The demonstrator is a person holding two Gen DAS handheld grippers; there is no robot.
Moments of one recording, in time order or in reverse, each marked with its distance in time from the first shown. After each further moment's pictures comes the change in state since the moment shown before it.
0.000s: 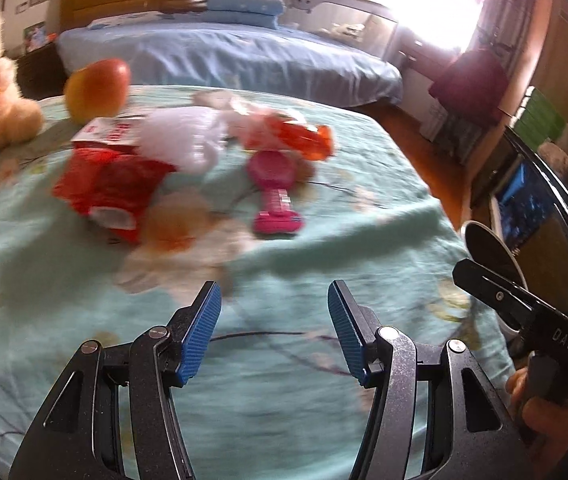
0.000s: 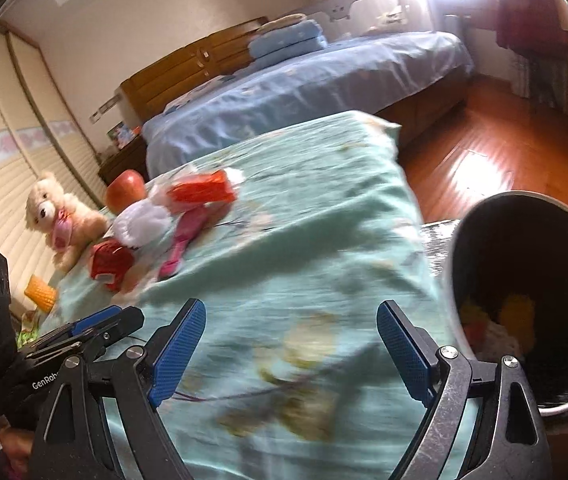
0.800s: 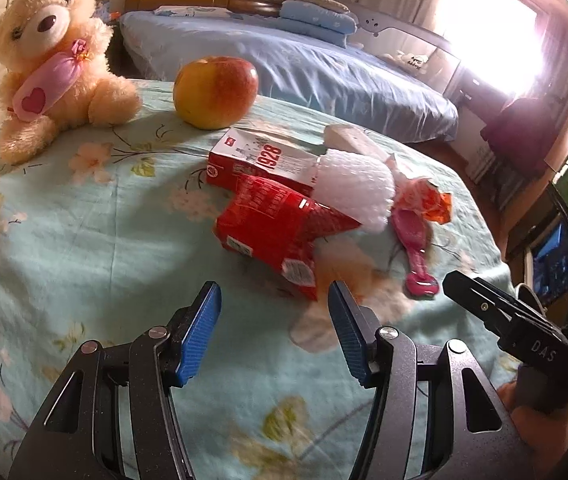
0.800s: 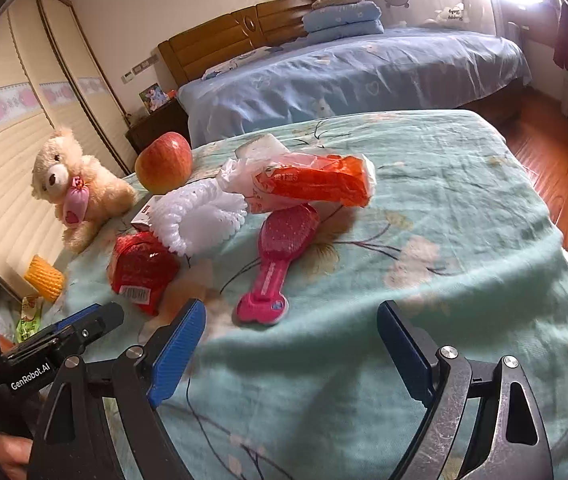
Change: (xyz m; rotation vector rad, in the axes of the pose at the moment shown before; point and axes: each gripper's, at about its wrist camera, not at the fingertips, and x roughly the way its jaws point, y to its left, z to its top) left arm 0.000 0.103 0.028 -0.161 -0.029 0.106; right arm 0.083 0.090 0.025 -0.126 0.076 0.065
